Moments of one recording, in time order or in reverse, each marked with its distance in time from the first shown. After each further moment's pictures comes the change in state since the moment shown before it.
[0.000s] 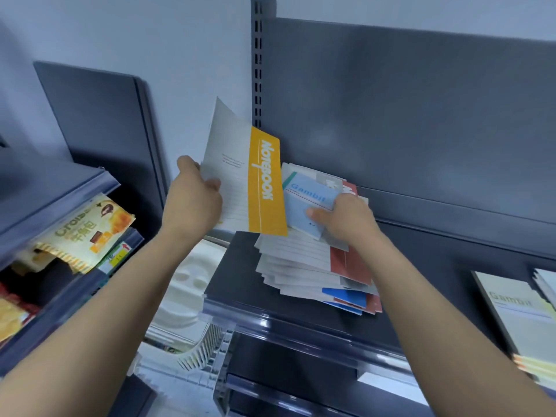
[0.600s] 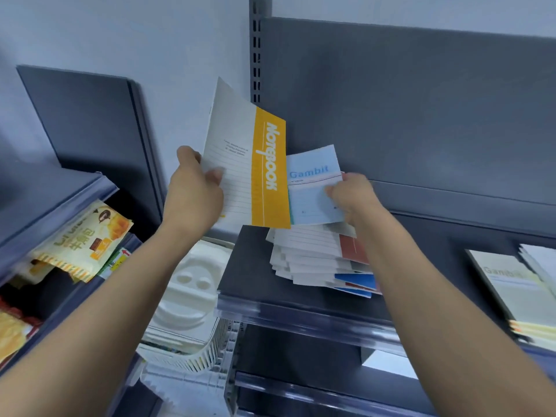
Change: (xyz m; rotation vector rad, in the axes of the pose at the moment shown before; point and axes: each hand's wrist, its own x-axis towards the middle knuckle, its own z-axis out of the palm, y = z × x) left_hand 0.000 -0.008 -0.022 -0.121 -0.028 0.107; right_hand 0.007 -0.019 0.000 0.656 0.144 0.245
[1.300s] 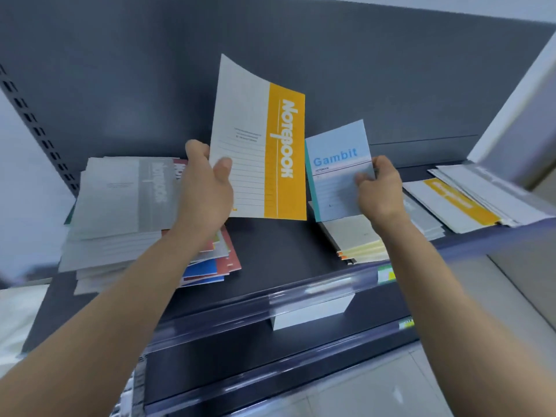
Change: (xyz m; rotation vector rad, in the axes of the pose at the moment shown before) left_hand -0.088 0.135 0.194 -0.268 -0.383 0.218; right_hand -0.046 0.143 -0.254 -0.028 0.619 -0.111
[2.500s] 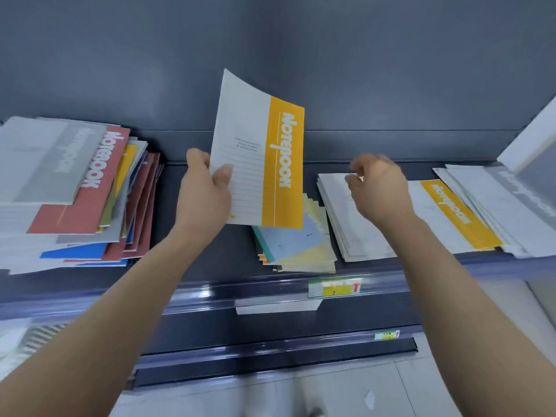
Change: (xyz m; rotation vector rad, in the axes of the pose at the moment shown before) left_hand -0.027 0.039 0.157 0.052 0.081 -0.156; right_hand 0.112 0.098 -0.075 -0.603 -0.245 -0.379
